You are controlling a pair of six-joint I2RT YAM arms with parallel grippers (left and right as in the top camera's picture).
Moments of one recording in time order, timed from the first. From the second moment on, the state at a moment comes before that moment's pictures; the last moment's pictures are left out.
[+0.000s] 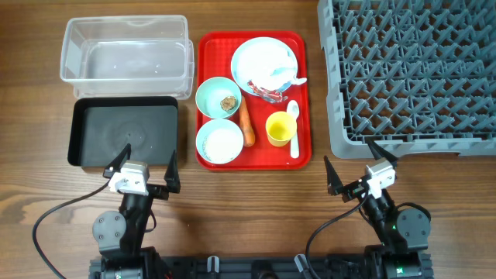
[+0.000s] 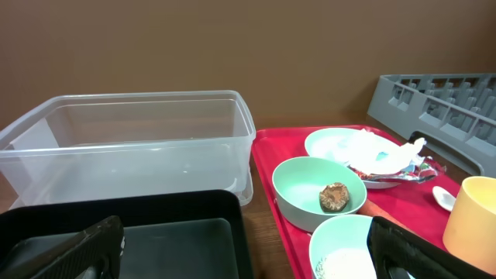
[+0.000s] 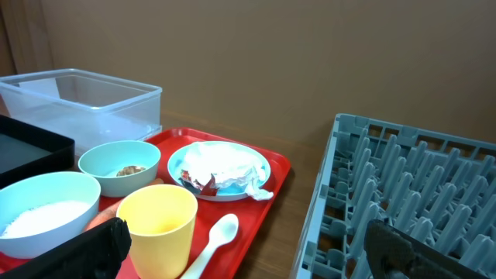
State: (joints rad) left arm 0.13 0.01 0.01 -0.05 0.28 -0.02; right arm 0.07 0.02 0.01 0.02 -0.33 -0.10
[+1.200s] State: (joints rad) left arm 0.13 0.01 0.01 -0.05 0.28 -0.02; right arm 0.07 0.02 0.01 0.02 -0.33 -0.11
